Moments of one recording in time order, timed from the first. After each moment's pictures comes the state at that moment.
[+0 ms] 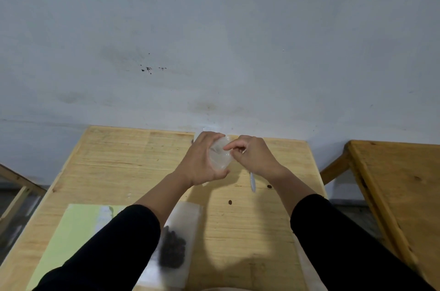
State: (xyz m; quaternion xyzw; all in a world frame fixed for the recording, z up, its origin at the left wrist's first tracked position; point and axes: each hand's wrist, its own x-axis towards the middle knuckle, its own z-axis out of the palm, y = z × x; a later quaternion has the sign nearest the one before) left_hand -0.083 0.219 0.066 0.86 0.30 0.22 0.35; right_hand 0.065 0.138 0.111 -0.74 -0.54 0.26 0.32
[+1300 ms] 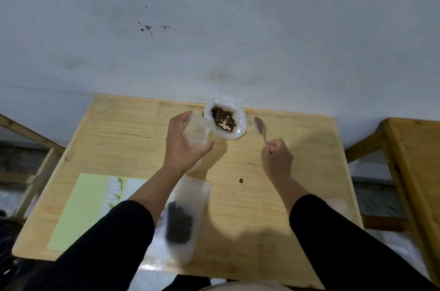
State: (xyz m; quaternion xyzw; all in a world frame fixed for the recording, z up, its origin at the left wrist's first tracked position) left_hand -0.116 0.220 0.029 0.73 0.50 0.32 0.34; right_hand 0.083 0.120 -0.008 -0.87 -0.24 0.22 0.36
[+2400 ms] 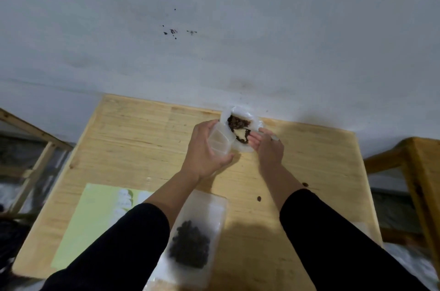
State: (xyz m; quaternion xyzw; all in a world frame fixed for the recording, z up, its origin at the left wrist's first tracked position) left_hand -0.112 0.253 0.018 0.74 0.47 0.27 0.41; right_hand 0.042 0.212 0.001 -0.69 -0.03 0.37 0.62
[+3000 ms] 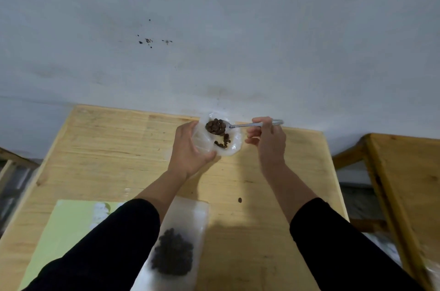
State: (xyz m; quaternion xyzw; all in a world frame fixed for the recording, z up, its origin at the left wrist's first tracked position) left_hand -0.097 0.263 0.014 0.72 0.48 0.26 0.43; right_hand 0.060 0.192 0.066 -0.69 -0.18 0.28 0.65
